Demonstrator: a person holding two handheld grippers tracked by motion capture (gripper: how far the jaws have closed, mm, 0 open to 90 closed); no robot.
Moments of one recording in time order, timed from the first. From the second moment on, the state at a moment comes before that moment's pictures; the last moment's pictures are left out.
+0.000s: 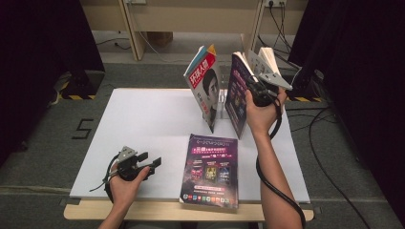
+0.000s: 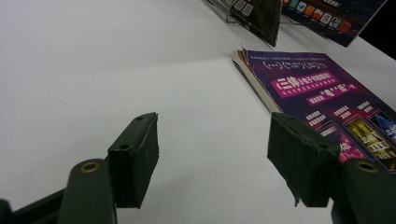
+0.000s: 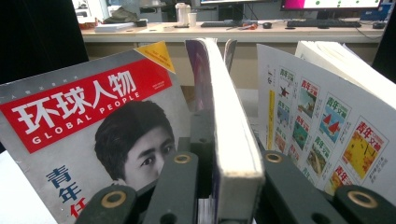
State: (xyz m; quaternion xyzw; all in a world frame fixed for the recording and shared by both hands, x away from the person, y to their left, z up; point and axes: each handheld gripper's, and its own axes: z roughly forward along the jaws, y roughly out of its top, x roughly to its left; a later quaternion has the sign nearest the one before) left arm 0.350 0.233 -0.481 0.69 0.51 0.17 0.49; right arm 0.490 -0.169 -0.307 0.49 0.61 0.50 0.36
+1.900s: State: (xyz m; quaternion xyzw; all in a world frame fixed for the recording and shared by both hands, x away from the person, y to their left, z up) left arm 0.350 0.235 -0.481 0.69 0.51 0.17 0.49; right arm 0.521 -0.164 -0.296 0.50 0.60 0.50 0.37
